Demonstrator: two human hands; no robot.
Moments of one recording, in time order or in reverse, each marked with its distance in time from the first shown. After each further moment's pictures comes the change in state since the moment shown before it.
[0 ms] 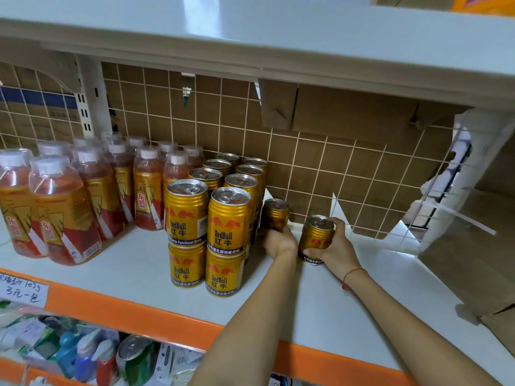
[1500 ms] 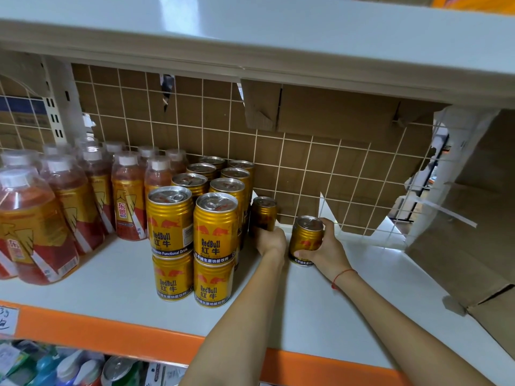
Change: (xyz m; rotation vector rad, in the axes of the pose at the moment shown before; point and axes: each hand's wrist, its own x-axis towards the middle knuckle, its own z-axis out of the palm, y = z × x) left_hand 0.010 0.002 0.004 -0.171 -0.088 0.013; right_hand 0.003 0.005 0.003 0.008 0.020 0.007
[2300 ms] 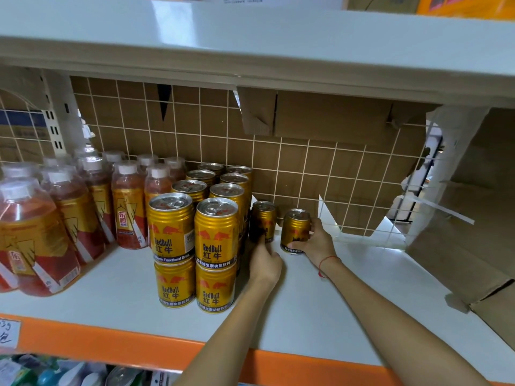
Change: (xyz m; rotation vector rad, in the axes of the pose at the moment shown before) left_hand -0.014 -0.029 -0.036 0.338 -0.199 0.345; right_hand 0.031 0.000 0.020 -0.007 0.058 0.065
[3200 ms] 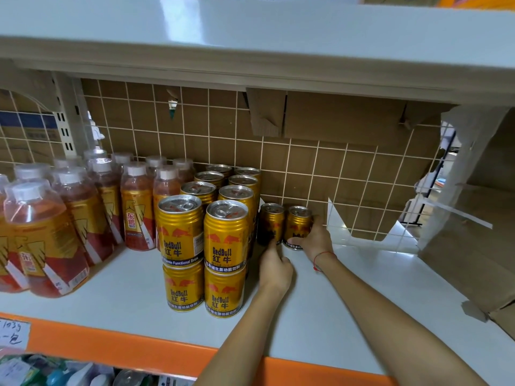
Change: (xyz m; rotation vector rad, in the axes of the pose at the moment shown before) left_hand -0.014 0.008 -0.005 0.047 0.013 0.070; right_hand 0.020 -0.008 0.023 -0.083 0.056 0.022
